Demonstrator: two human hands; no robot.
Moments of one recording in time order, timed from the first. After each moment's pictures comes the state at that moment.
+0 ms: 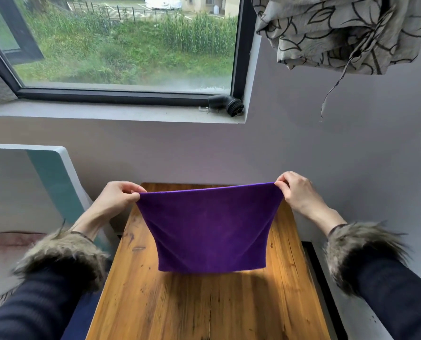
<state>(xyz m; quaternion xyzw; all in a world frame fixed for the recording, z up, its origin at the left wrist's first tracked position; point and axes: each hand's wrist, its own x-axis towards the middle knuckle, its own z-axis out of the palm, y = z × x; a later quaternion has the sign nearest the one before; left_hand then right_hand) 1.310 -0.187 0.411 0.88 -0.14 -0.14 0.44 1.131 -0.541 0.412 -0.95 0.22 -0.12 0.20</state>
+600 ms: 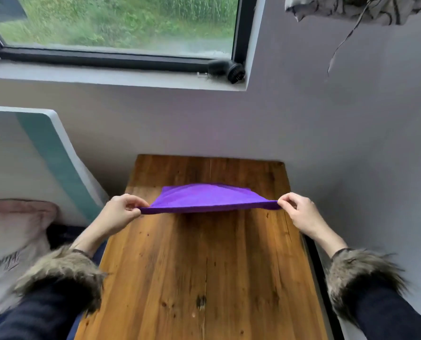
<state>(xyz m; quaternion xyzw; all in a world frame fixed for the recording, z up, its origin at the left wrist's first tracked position) 1.249 -0.154 0.338 0.90 -0.18 -0.19 0.36 1.049 -0.511 0.344 -0.88 0.28 -0.07 0.37</state>
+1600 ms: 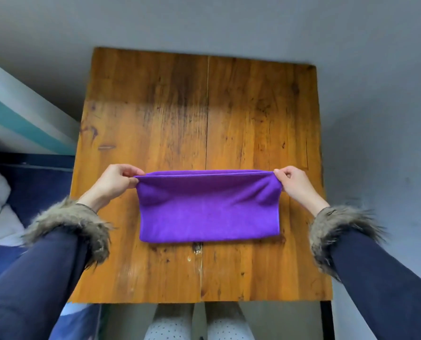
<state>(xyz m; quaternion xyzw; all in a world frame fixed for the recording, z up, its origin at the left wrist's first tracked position) 1.266 -0.172 0.153 0.85 -0.01 -0.39 0.35 1.064 -0.520 0.151 -0.80 0.42 0.10 0.42</state>
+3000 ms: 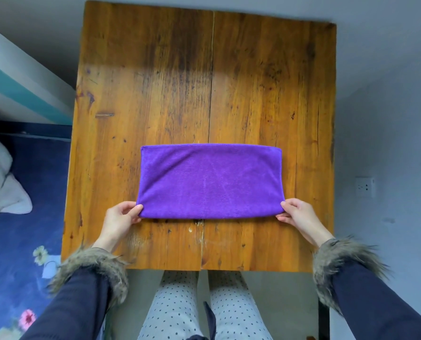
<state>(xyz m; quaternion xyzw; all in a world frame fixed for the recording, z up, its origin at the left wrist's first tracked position) 1.132 -0.115 0.111 0.80 0.20 -0.36 0.44 0.952 -0.473 0.119 -0.58 0.55 0.17 0.57</state>
